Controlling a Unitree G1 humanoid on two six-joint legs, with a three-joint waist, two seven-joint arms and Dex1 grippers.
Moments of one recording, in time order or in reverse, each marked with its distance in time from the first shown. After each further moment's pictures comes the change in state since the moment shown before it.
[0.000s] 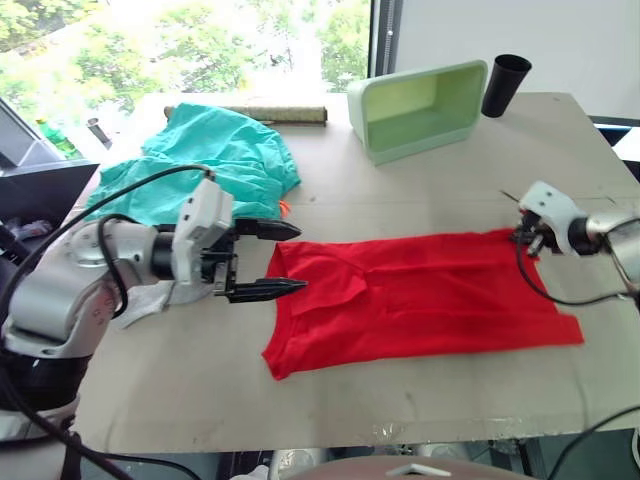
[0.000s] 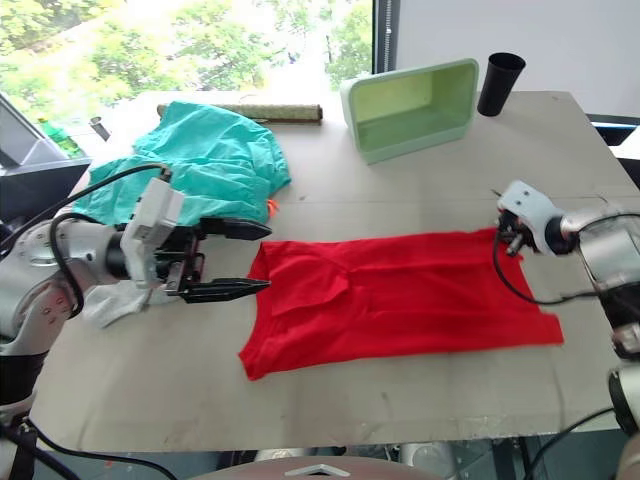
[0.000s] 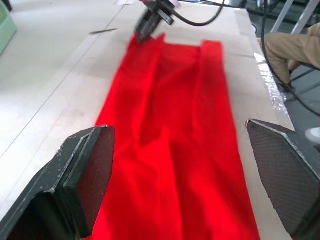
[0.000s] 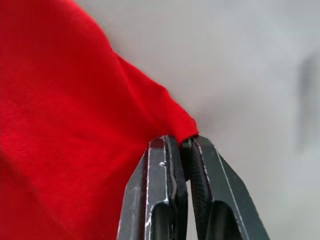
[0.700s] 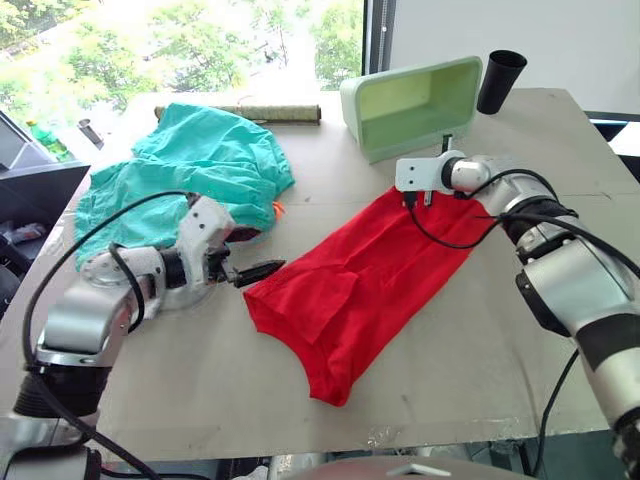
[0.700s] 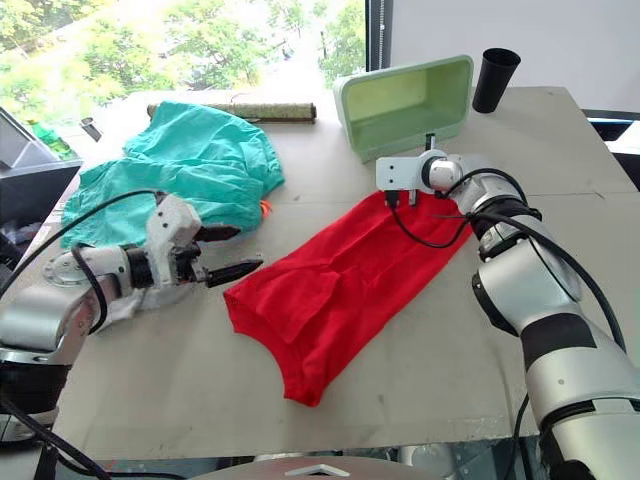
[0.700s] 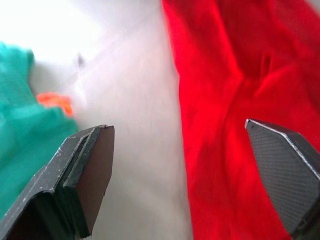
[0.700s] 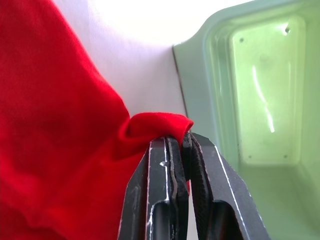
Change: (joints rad) left arm 0.064 -0.105 -0.064 0.180 0.305 -0.009 0.264; right arm -0.494 0.497 0.225 0.725 -0.495 -0.656 -0.511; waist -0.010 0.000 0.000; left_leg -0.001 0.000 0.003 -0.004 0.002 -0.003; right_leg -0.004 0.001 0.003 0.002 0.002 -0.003
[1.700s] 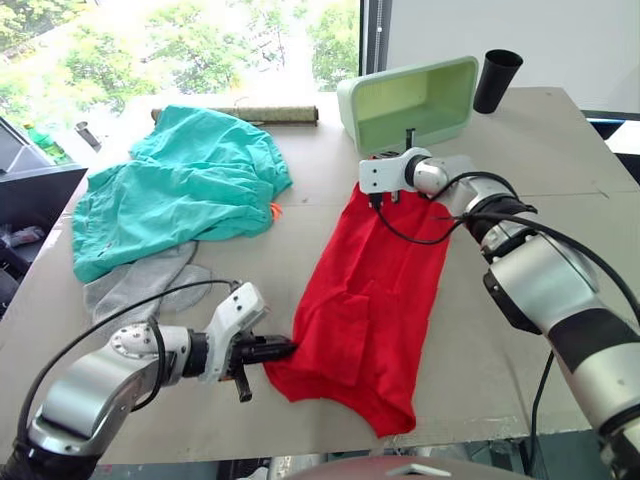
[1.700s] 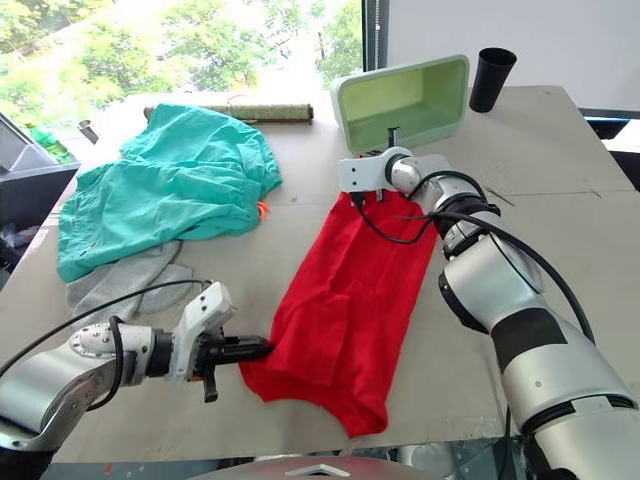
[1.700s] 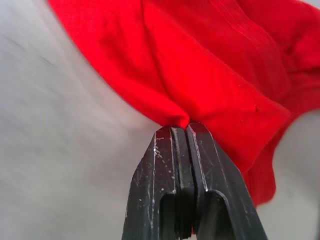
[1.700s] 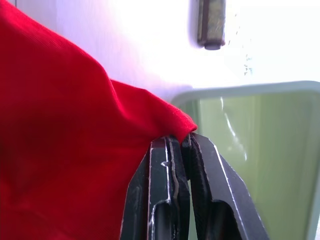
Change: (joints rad) left arm 0.393 0.013 0.022 -0.460 -0.182 0.437 0.046; right arm -0.065 0.176 0.005 0.046 -0.118 0.027 -0.197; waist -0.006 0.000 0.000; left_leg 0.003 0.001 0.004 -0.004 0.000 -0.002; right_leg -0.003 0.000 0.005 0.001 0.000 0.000
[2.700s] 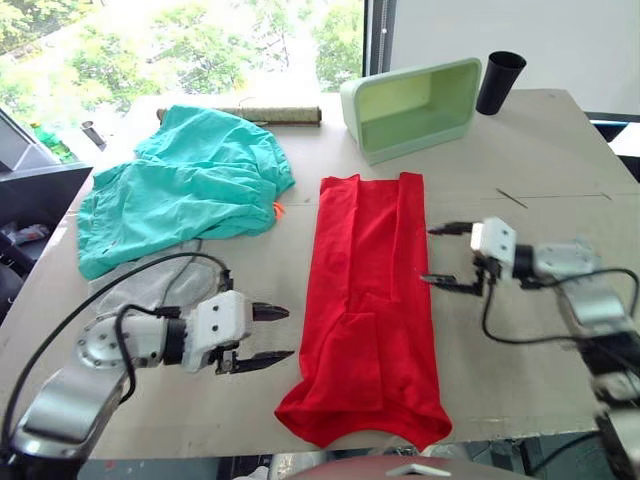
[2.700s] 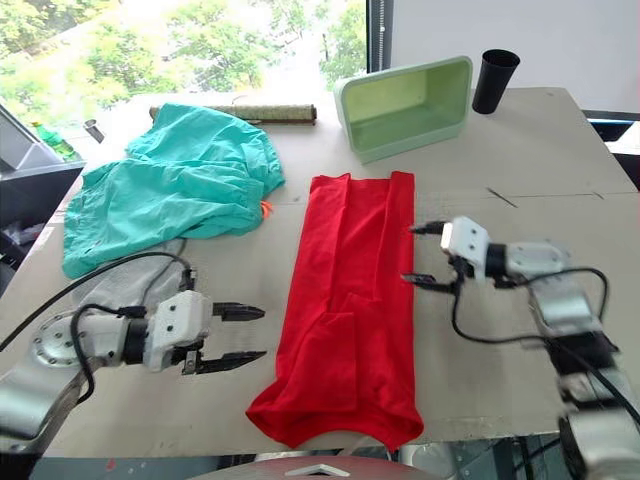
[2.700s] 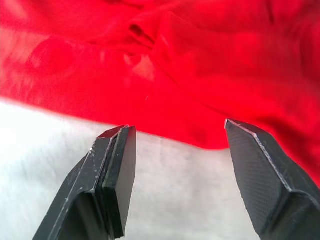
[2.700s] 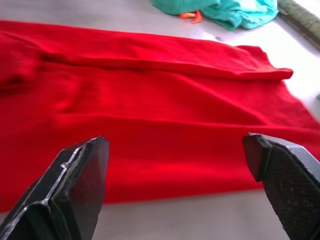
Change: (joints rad) left arm -0.068 0.033 -0.043 0.242 0.360 -0.944 -0.320; right arm 1.141 -0.539 -0.505 -1.400 0.952 0.347 0.951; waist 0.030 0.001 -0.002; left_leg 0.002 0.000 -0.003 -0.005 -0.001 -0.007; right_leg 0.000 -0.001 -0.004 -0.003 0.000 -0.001
